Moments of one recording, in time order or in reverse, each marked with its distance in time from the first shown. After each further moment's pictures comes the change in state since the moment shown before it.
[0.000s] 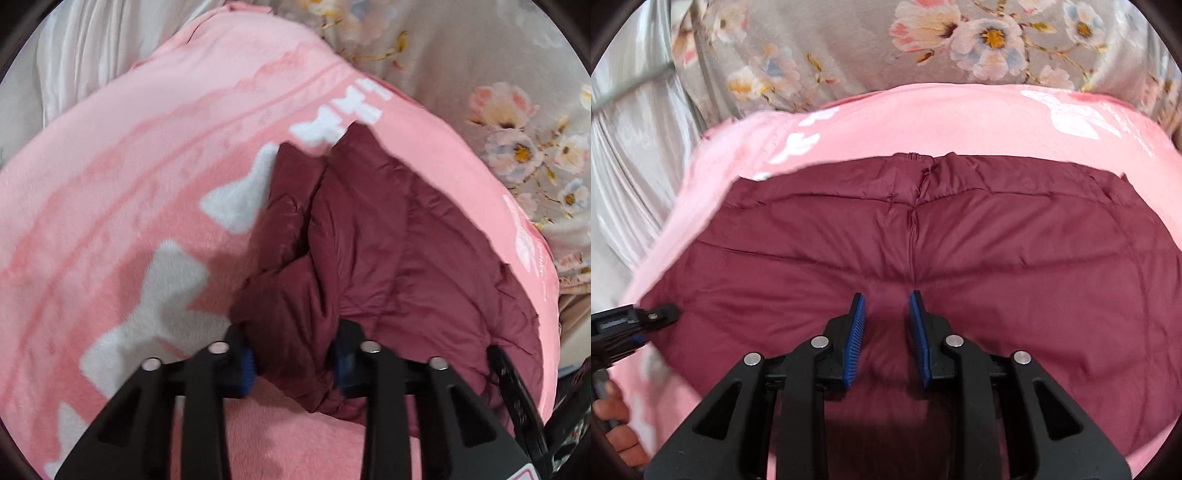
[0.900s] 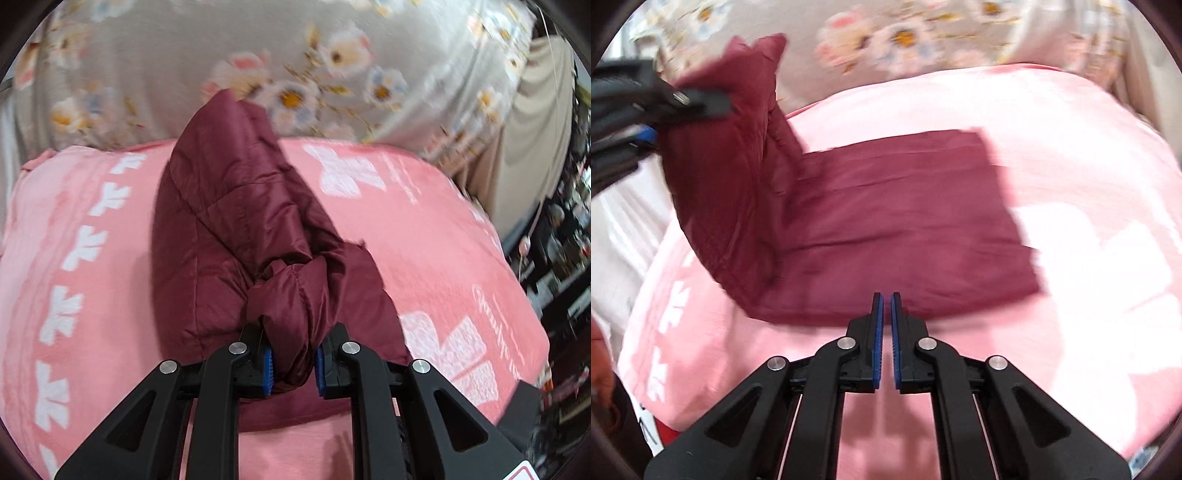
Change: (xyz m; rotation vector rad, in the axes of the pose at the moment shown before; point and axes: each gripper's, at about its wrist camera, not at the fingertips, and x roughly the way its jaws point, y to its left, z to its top) left arm -0.073 -0.299 -0.085 0.611 -0.048 -0.263; right arm -0.145 -0.121 -0.063 0.164 0.006 -0.156
